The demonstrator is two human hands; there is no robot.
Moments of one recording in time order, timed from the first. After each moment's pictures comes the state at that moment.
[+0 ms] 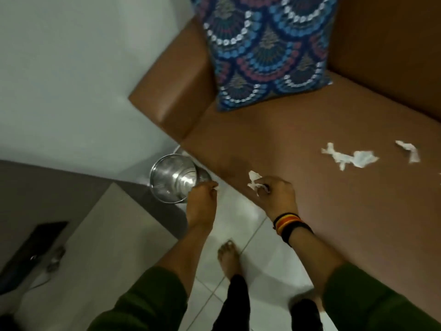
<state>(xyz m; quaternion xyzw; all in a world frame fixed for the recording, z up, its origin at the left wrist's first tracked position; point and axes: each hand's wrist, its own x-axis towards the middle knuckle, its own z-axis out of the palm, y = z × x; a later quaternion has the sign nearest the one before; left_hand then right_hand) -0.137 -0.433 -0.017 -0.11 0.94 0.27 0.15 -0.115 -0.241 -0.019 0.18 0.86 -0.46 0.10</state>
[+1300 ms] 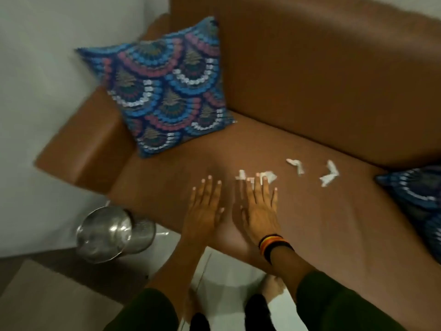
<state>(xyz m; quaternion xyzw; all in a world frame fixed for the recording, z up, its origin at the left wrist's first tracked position) -0.150 -0.255 0.006 0.32 0.93 0.12 0.13 -0.080 -0.089 0.027 0.18 0.96 -0.17 0.12</state>
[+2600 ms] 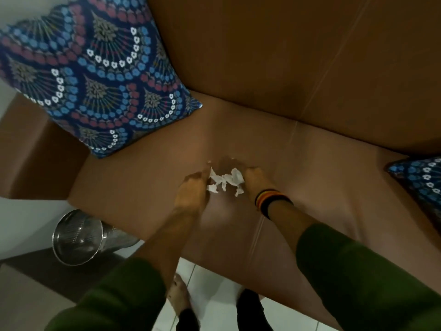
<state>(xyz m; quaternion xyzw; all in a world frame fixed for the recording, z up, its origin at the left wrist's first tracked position) -0.195 -0.115 -0.036 0.20 0.94 0.06 0.26 -0.150 0.067 -0.052 0.13 0.91 -0.26 0.28</state>
